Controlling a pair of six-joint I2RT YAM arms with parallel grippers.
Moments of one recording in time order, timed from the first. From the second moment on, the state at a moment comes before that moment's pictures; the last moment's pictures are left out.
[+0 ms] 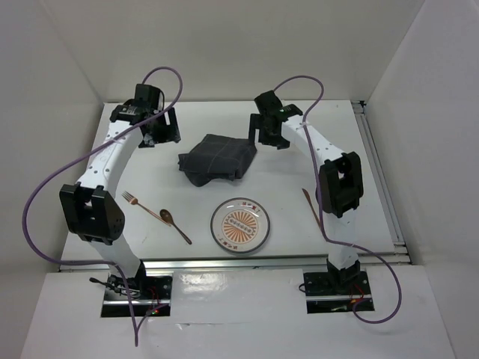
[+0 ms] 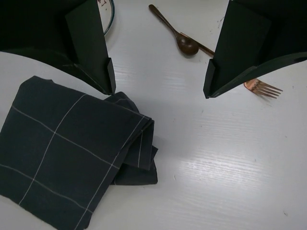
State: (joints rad) left arm -0.13 1.72 1.72 -0.94 -0.12 -0.35; right arm 0.44 2.08 1.91 -0.86 0.21 0.49
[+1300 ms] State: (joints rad) left arm -0.03 1.99 1.50 -0.70 0.45 -0.48; right arm 0.51 2.02 1.85 -0.80 0.07 0.49
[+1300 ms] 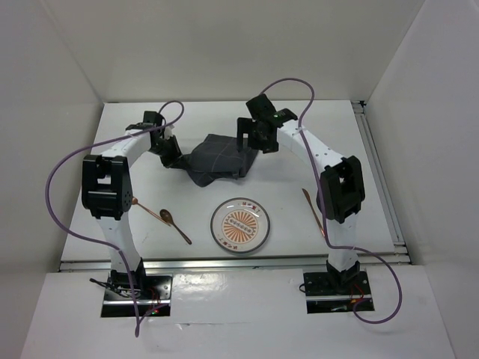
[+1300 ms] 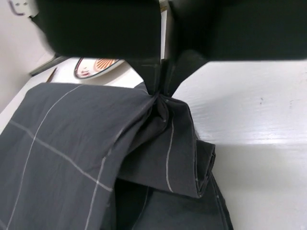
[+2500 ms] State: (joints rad) left arm -0.16 1.91 1.98 -0.95 0.38 -0.43; right arm 0.30 1.44 1.30 -0.67 0.21 0.61
